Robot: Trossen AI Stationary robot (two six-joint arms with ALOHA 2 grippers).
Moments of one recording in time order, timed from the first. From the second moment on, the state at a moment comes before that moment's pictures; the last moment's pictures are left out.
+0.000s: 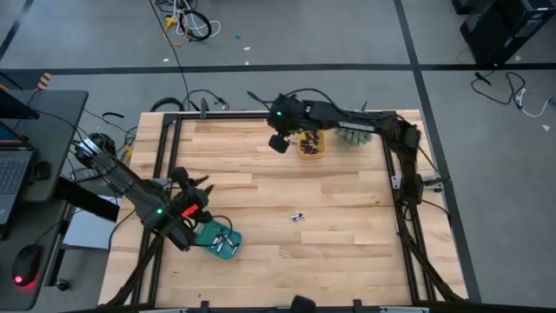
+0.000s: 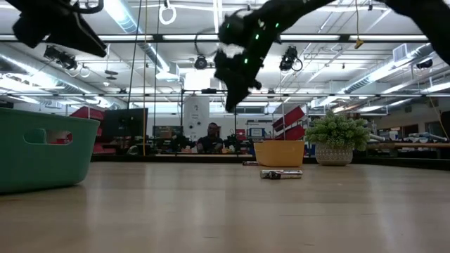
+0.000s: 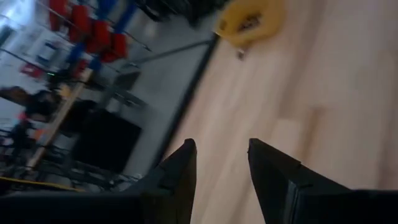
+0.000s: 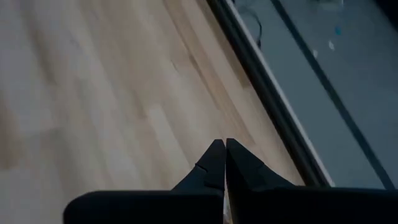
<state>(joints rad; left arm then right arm) -0.73 1.26 0.93 -1.41 -1.15 -1.03 -0.38 2.00 1.75 -0.69 0.19 -0.03</state>
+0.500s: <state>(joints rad) -0.73 1.27 0.93 -1.46 -1.22 -1.08 -0.39 2.17 1.81 -0.88 0.15 -0.23</state>
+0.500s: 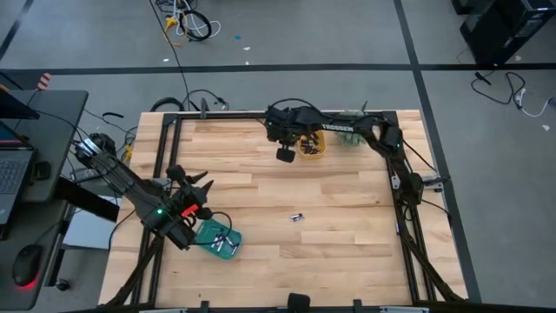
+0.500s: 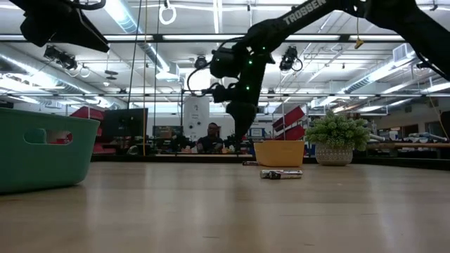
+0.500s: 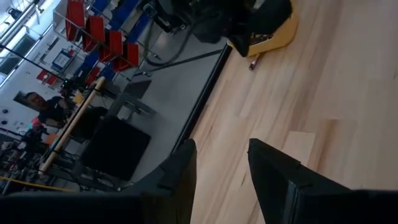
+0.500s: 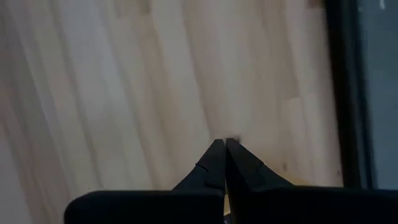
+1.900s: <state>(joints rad) -0.71 1.27 0.93 -1.42 -1.33 -1.08 -0.46 2.28 1.81 -0.89 0.15 -0.24</state>
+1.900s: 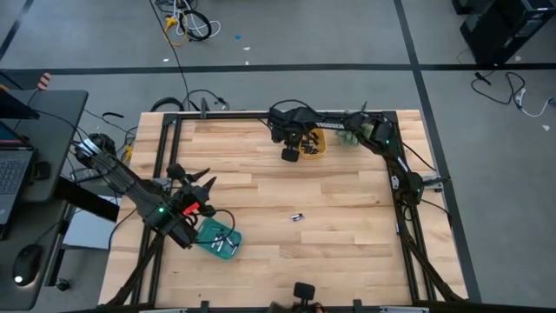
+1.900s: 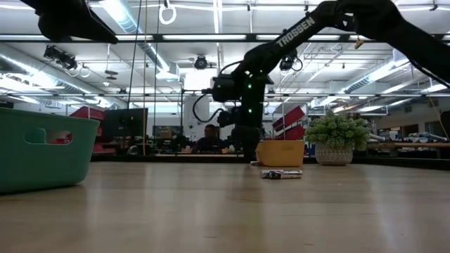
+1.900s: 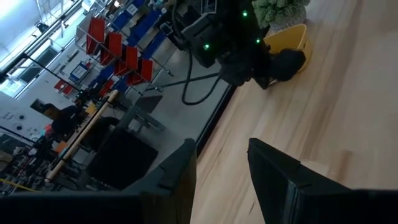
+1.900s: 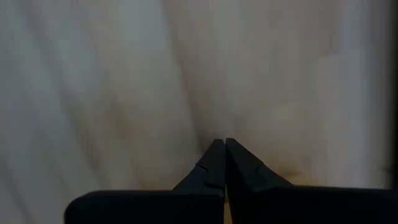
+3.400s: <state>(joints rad) -0.70 1.27 0.93 -1.40 -1.34 -1.08 -0.49 2.27 1.79 -0.92 0.06 0.00</state>
